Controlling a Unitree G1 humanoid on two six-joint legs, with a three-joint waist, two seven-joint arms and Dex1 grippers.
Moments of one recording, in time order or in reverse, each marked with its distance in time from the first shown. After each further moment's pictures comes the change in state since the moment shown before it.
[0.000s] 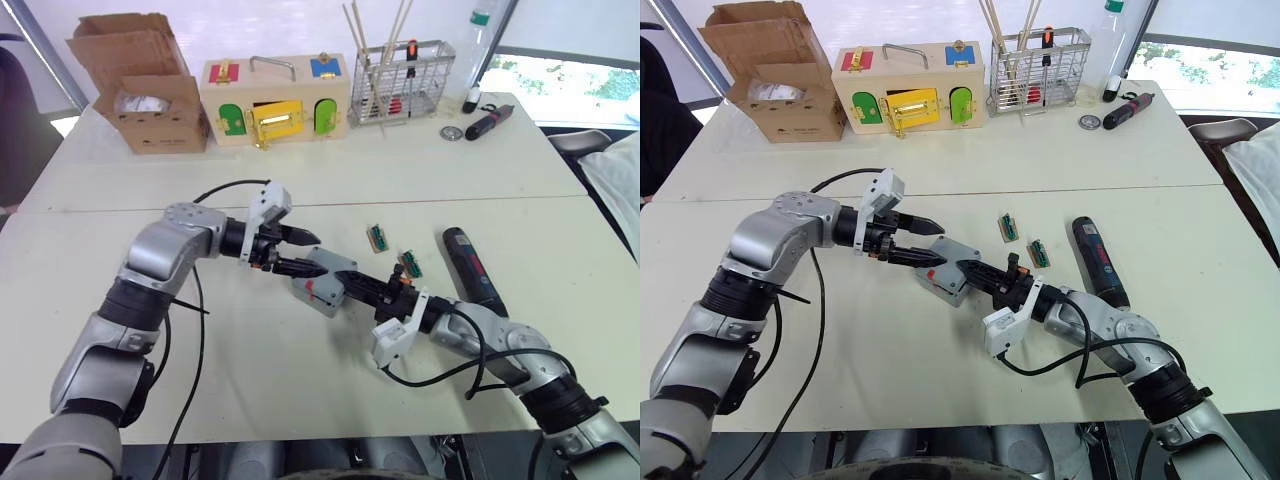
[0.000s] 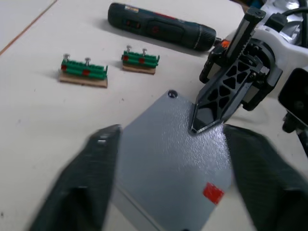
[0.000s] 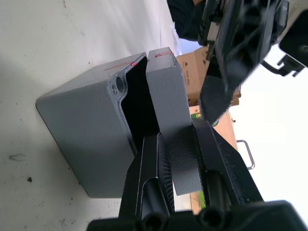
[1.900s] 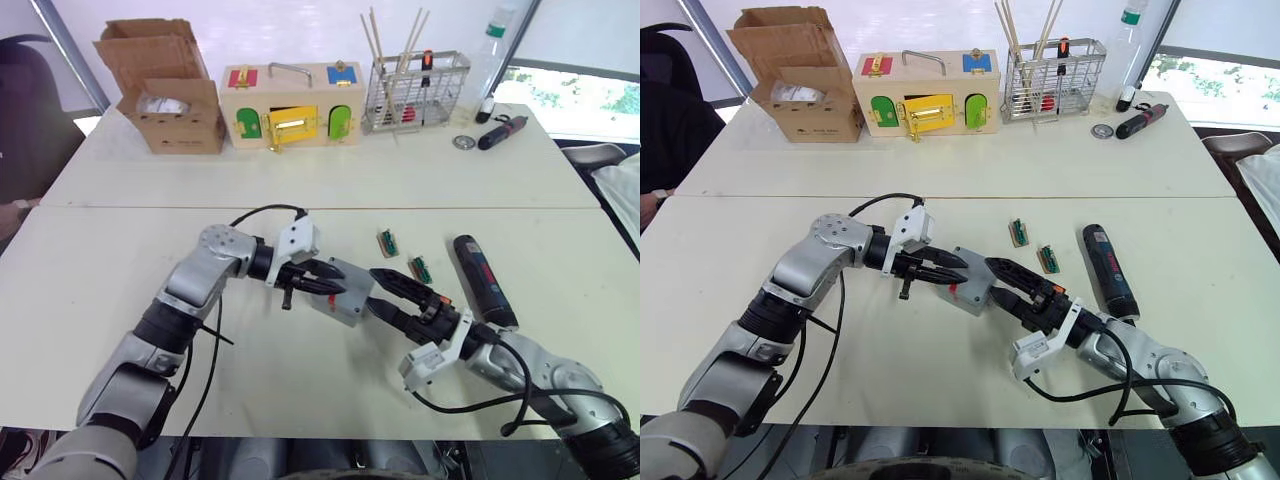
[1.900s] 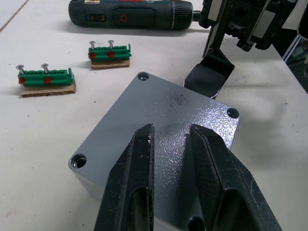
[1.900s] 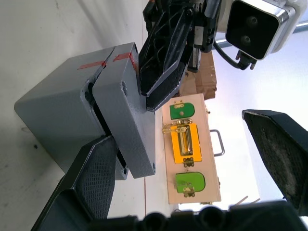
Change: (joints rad) left arm 0.103 -0.088 -0.096 -0.006 0.167 -0.260 -0.030; right arm 0.261 -0.094 -0.180 -0.187 -0.033 0.014 -0.112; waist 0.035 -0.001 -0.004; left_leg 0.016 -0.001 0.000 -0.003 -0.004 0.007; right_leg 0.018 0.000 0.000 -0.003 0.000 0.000
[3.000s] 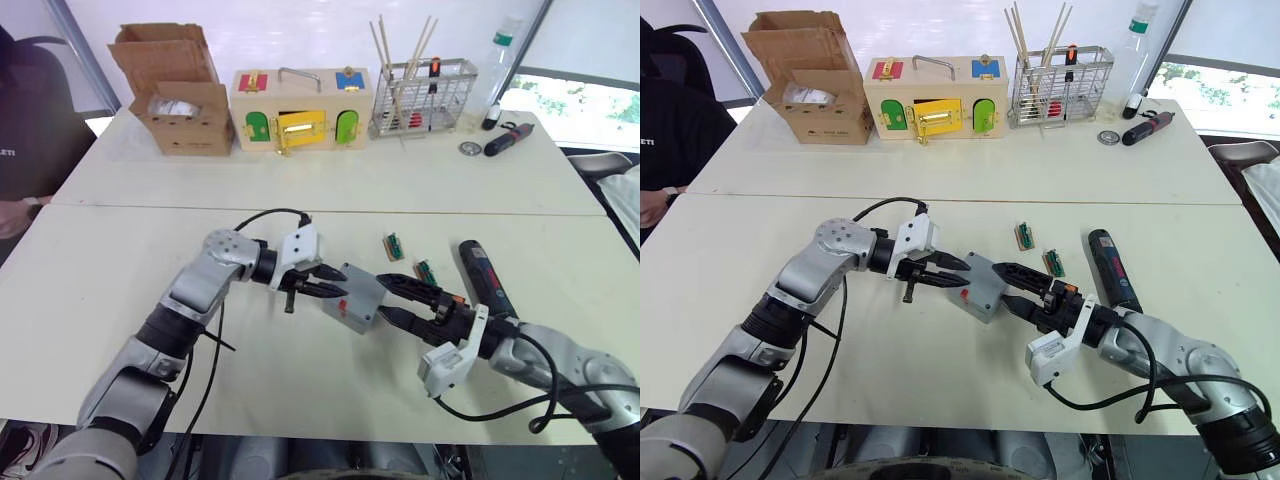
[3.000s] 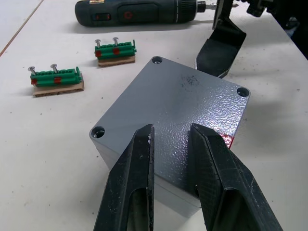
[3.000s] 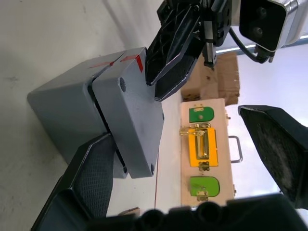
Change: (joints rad) left arm 0.019 -0.014 -0.029 0.008 0.040 -0.092 0.036; right arm -0.018 -0.147 -0.058 -0.032 0.202 -0.087 0.247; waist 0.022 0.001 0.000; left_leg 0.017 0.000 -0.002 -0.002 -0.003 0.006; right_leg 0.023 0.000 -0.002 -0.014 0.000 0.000
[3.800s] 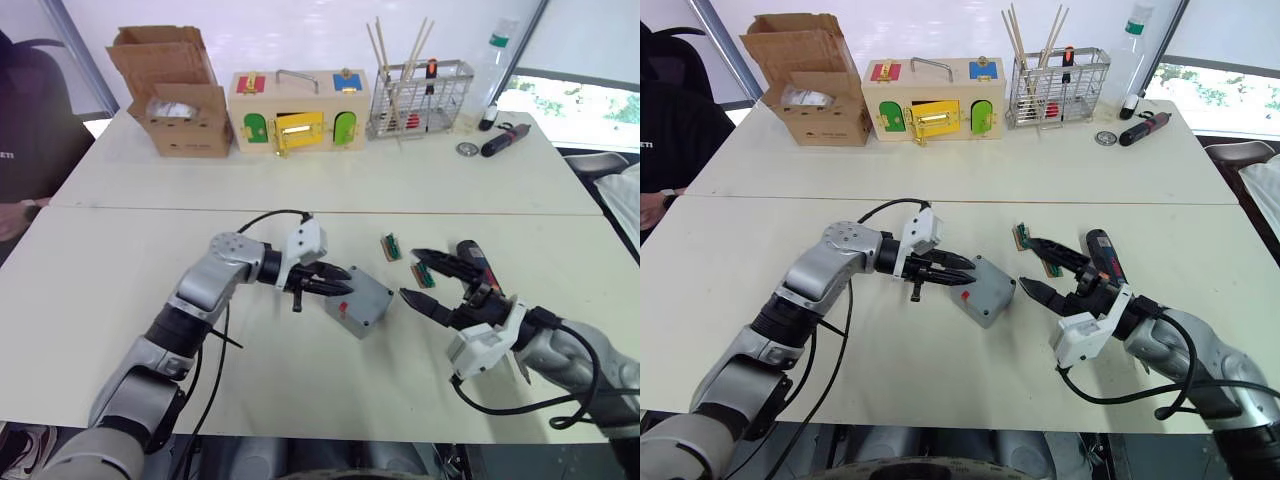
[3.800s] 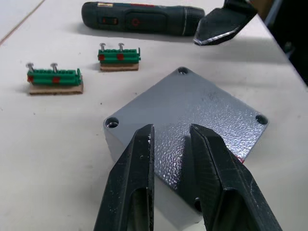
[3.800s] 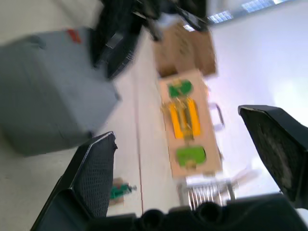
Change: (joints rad) left arm -0.010 -0.026 0.066 -0.010 -0.086 0.169 0.015; right arm 0.112 0.126 -0.192 -0.015 0.214 0.063 0.046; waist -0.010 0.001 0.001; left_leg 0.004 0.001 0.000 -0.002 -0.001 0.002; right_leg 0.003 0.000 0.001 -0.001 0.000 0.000
